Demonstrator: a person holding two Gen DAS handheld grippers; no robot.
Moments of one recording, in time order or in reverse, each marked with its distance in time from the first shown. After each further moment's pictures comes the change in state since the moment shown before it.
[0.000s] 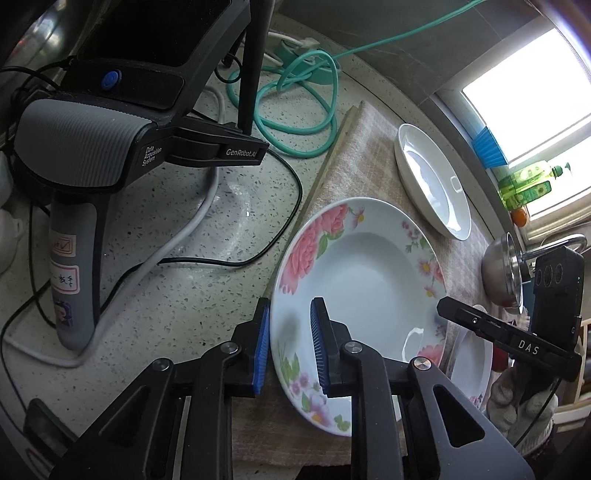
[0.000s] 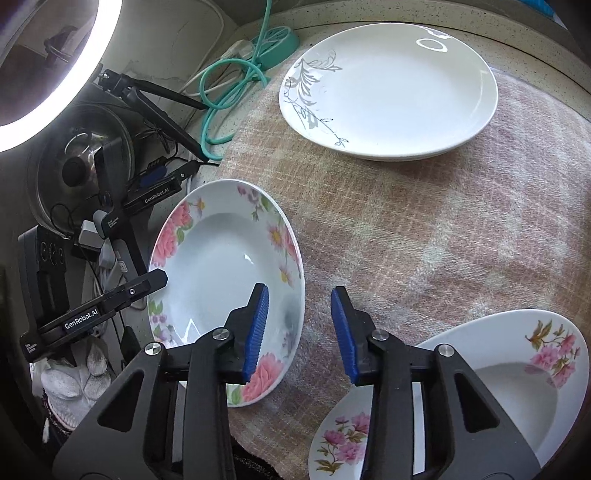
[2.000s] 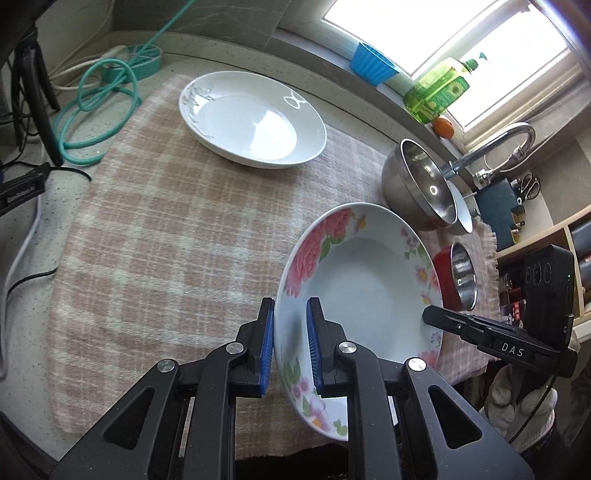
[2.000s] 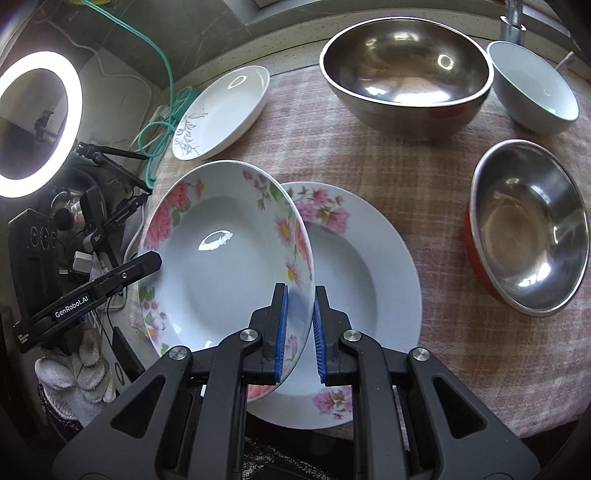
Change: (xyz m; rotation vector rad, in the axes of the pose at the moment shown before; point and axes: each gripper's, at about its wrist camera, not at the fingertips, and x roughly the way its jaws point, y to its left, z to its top) left arm 0.020 -0.157 -0.046 0.325 0.088 -0.136; right arm -0.126 -0.112 -0.112 0.242 -0.131 -0.103
